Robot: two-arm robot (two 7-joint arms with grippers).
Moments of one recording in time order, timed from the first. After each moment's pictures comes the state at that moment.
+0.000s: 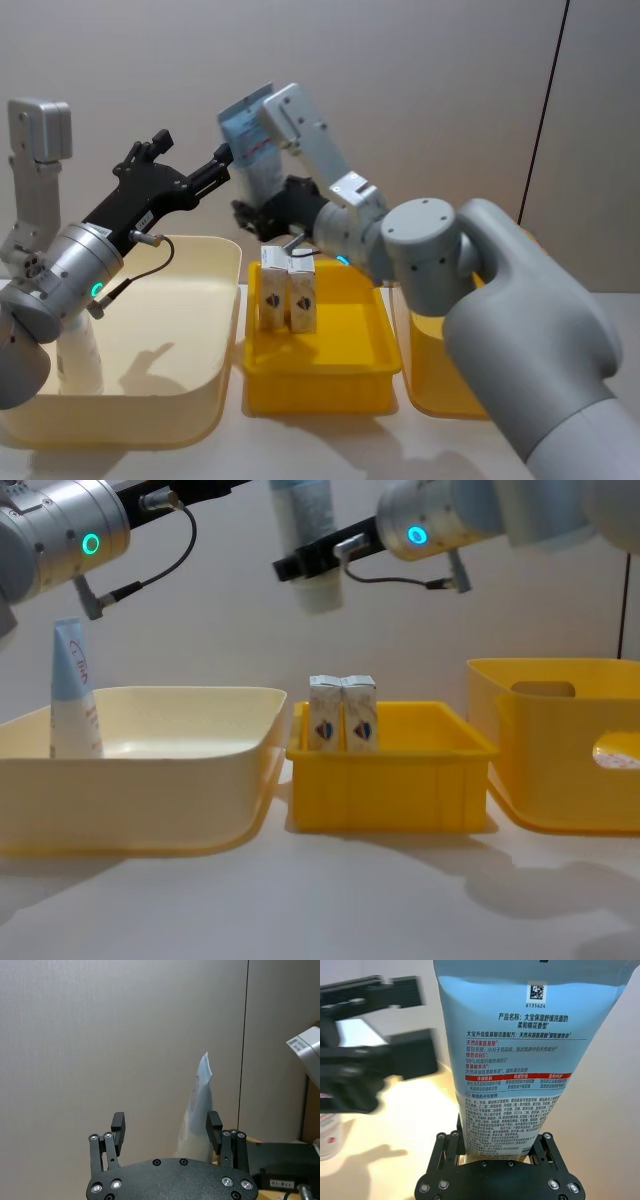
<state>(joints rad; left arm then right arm) -0.71 0.19 0.28 -1.18 -0.51 -0.09 -0.41 0.99 -0.02 -0.51 -0.88 0.01 0.32 0.33</state>
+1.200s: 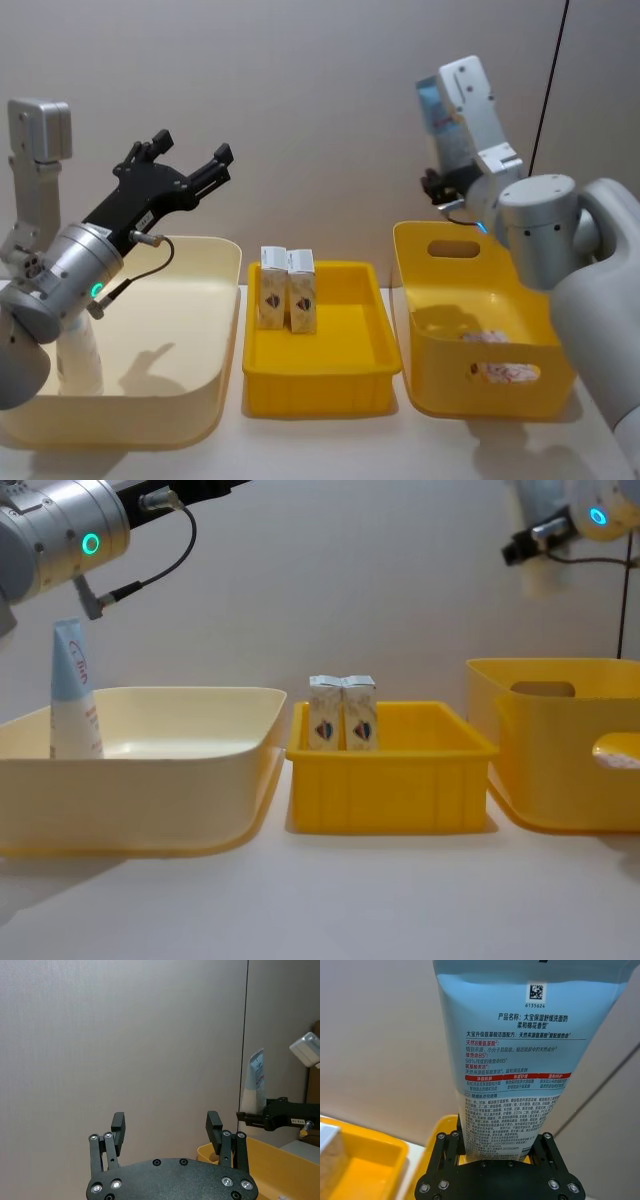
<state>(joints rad) -0.71 0.19 0.28 -1.18 -0.51 -0.09 -0.41 1.00 0.09 -0.31 -0.90 -0.07 0.51 0.02</state>
